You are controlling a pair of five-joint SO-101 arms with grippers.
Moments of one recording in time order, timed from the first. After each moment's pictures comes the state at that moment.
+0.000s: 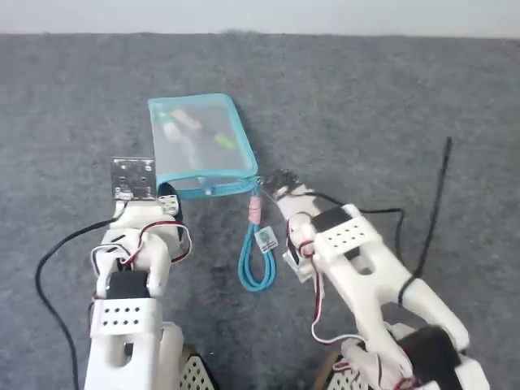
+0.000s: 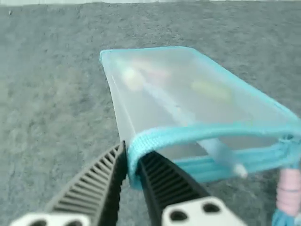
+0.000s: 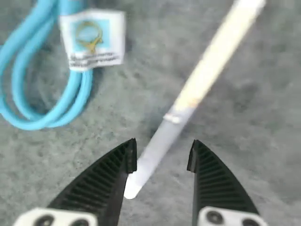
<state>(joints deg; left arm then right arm) -8.9 -64.7 82.2 29.3 3.6 -29.7 -16.9 51.1 59.1 10.5</state>
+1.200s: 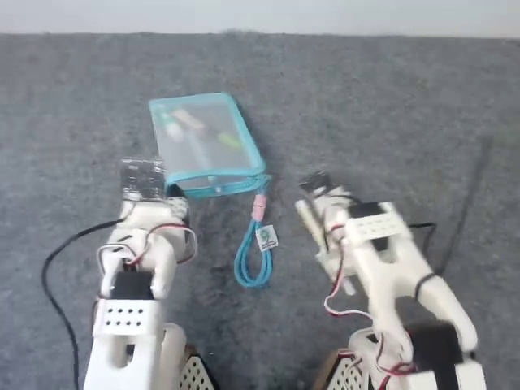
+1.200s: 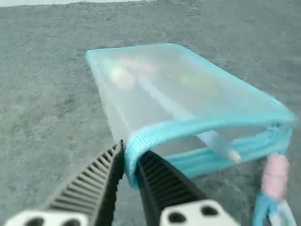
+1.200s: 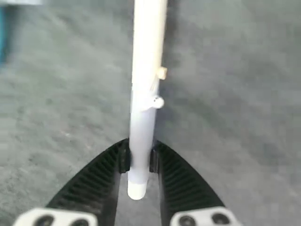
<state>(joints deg) -3.0 -64.8 84.0 29.3 -1.5 -12.5 -17.0 52.0 64.3 19.1</state>
